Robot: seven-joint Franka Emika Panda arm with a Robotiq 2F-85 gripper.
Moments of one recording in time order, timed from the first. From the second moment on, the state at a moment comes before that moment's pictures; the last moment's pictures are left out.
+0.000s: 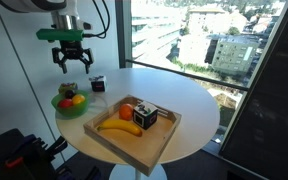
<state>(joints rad) 0.18 -0.14 0.08 -2.46 0.01 2.26 -0.42</state>
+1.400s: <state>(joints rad) 0.19 -0.08 0.15 -2.54 0.00 2.42 -0.42</state>
